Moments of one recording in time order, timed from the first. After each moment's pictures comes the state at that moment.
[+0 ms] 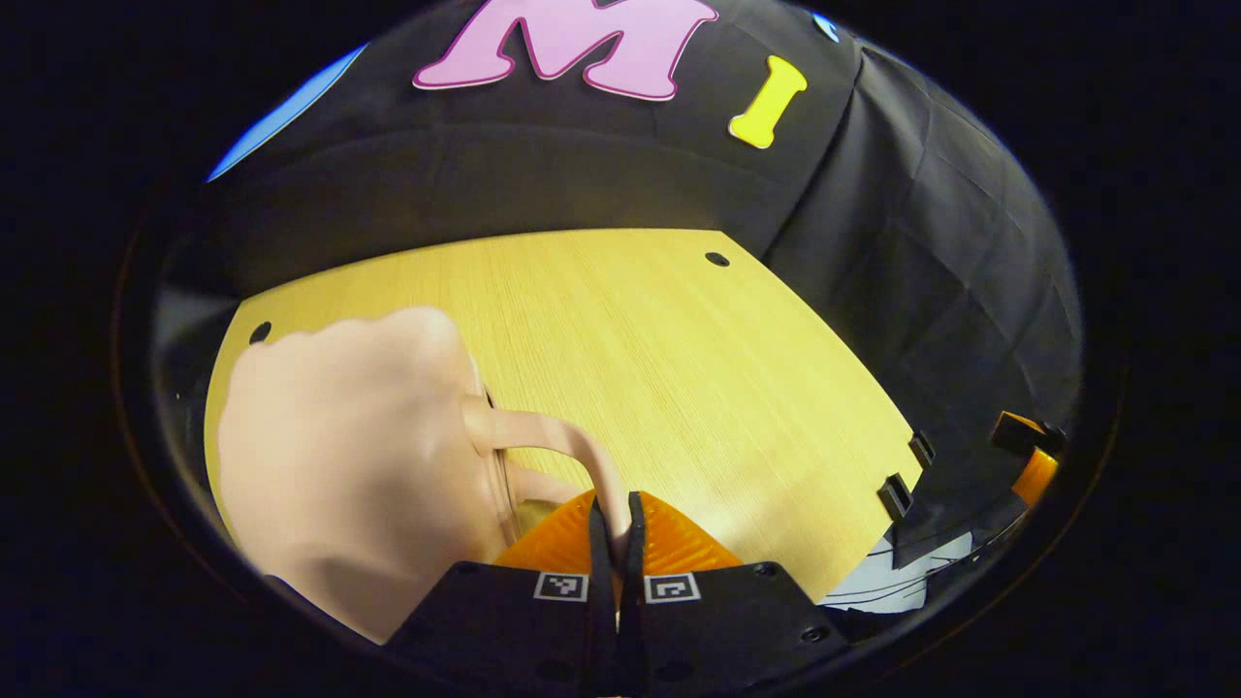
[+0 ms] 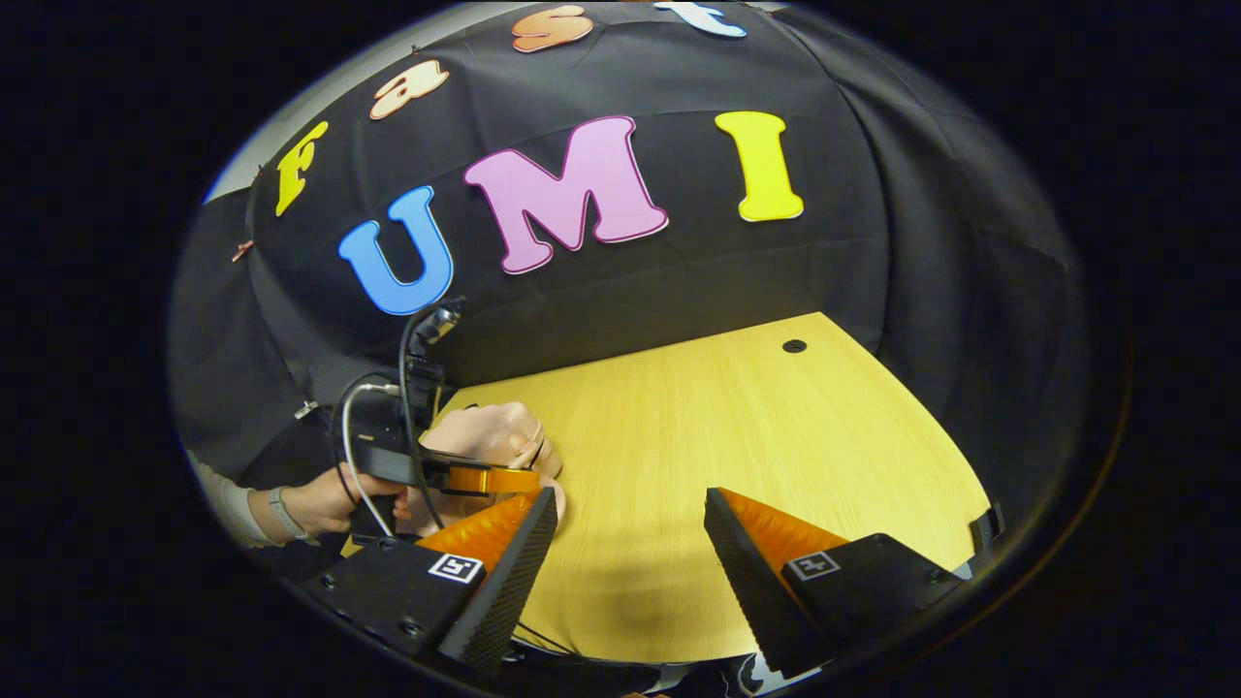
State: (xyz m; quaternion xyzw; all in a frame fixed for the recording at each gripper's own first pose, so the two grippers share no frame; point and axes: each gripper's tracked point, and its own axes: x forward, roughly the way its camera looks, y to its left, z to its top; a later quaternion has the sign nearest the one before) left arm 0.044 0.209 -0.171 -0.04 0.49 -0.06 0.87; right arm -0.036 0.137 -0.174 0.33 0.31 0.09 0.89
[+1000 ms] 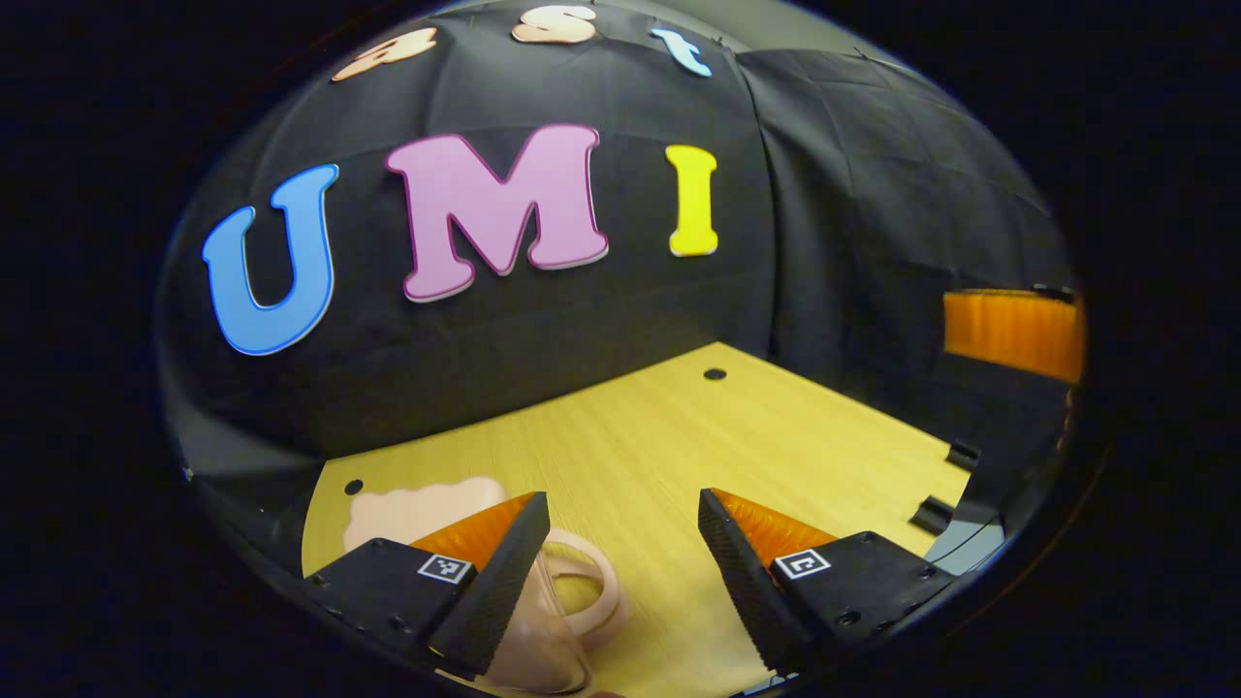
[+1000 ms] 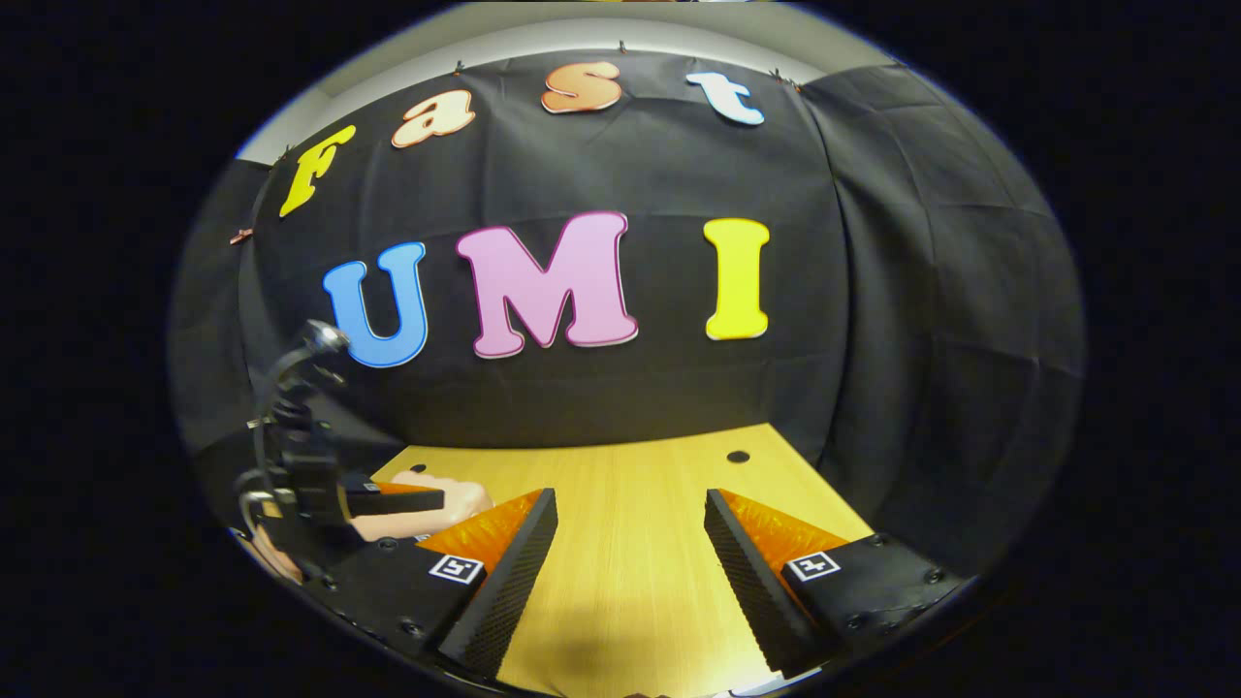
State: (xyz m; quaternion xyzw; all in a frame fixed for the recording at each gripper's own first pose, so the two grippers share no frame) left arm 0.053 0.144 -0.013 0.12 0.23 -0.02 0.96; right arm 0.012 0.064 -0.101 0.25 0.18 0.00 0.95
